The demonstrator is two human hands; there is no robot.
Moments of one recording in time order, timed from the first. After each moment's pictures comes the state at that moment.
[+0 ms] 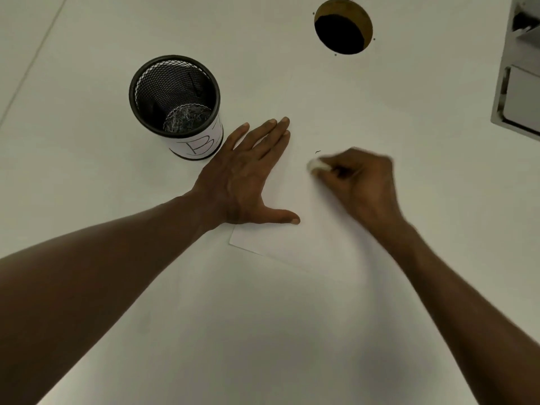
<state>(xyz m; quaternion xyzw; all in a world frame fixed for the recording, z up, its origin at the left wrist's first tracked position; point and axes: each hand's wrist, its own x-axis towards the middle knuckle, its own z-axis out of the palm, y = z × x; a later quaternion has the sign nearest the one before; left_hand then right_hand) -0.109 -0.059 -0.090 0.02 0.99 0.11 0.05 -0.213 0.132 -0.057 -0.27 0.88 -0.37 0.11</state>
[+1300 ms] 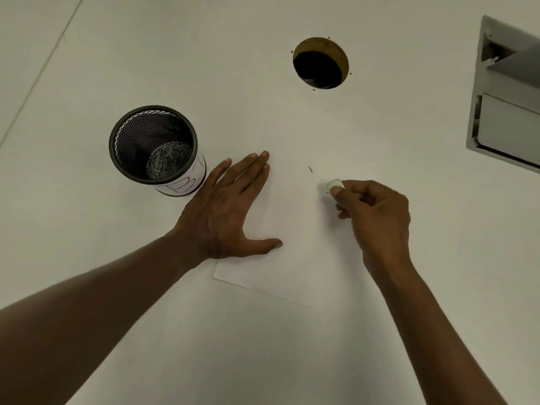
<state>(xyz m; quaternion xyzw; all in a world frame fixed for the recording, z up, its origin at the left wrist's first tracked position) -0.109 -0.056 -0.096 0.01 0.99 0.14 0.02 -0.215 0.151 -0.032 0.06 0.84 -0.52 0.17</state>
